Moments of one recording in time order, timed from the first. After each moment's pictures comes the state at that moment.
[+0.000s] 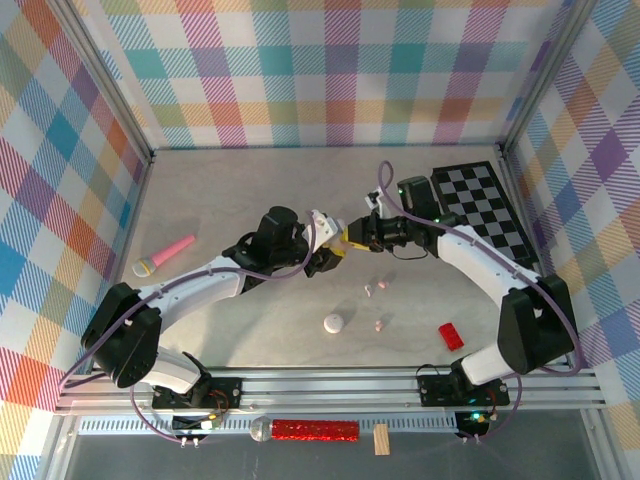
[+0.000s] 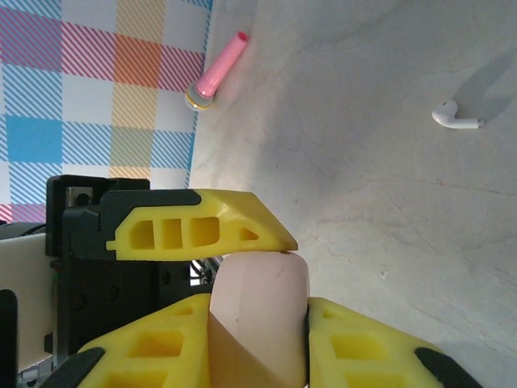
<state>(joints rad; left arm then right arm) -0.70 1.44 0.89 0.07 0.38 0.21 0.40 1.46 1.05 -0.35 -0.87 0.64</state>
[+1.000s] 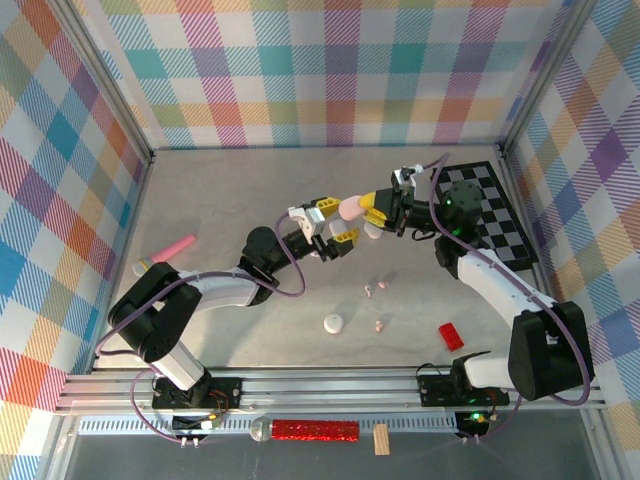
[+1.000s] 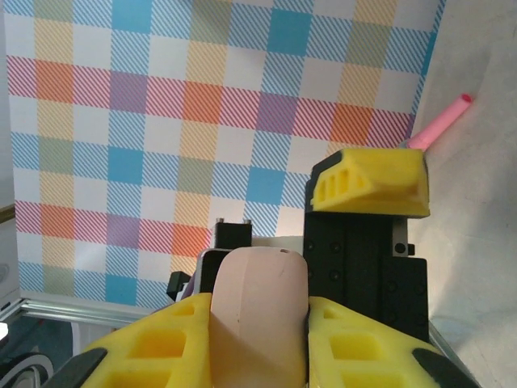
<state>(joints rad) -0.70 1.62 0.72 1.19 0.42 -0.03 0.27 1.32 0.81 0.69 -1.12 1.56</state>
